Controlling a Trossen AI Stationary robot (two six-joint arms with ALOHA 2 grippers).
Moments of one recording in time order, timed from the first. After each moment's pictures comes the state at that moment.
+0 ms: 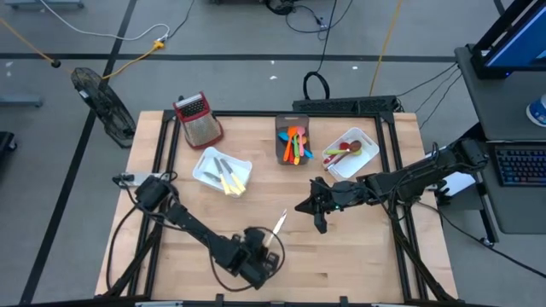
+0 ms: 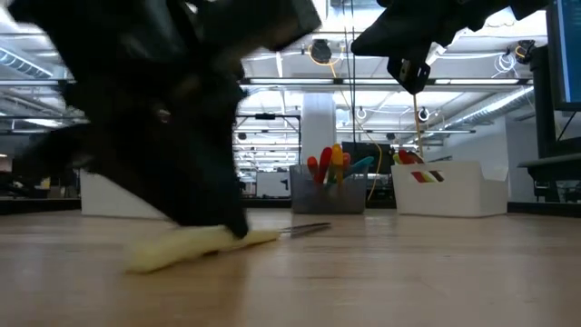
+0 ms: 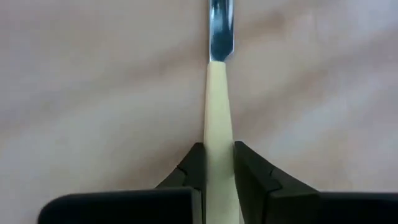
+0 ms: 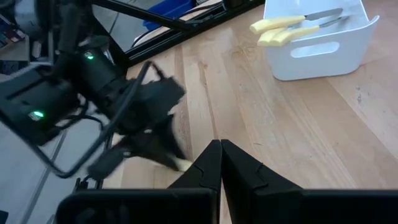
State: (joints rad) left arm -0.60 2.16 1.47 -0.67 -0.44 -1.72; right arm 0.27 1.31 0.74 0.13 0.13 0.56
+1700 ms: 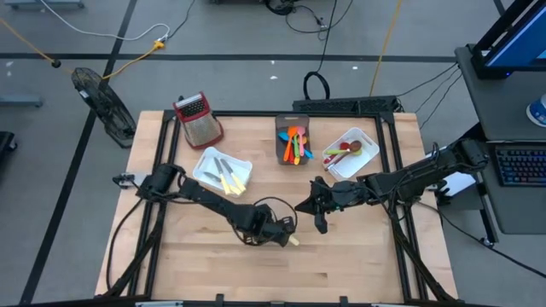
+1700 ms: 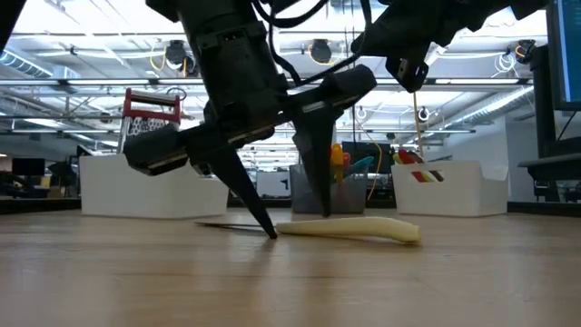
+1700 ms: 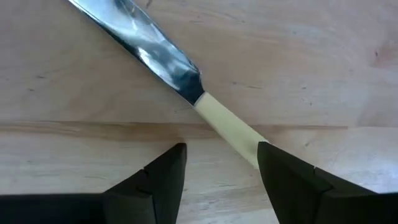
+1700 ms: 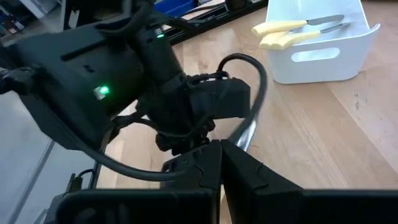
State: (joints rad) left arm -0.35 2.14 1.48 -0.52 -0.12 -2.06; right arm 0.27 1.31 0.74 0.13 0.13 0.51
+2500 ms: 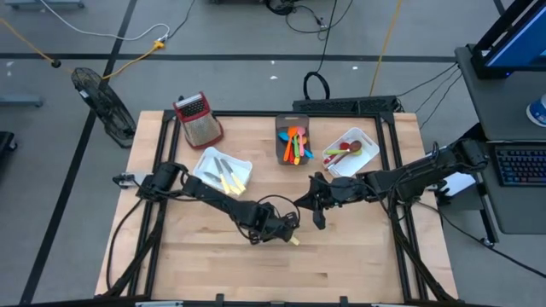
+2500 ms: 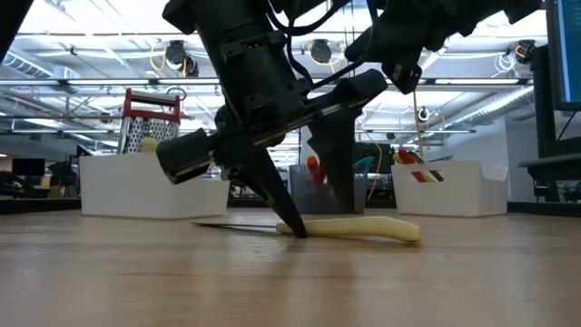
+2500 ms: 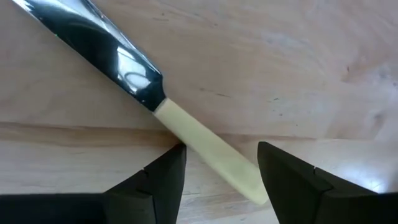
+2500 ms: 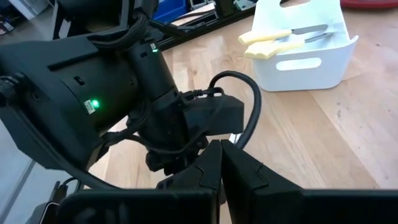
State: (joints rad) left arm -0.30 2.17 1.47 -0.46 -0.13 -2.11; right arm 0.24 1.31 0.74 0.13 0.13 0.48
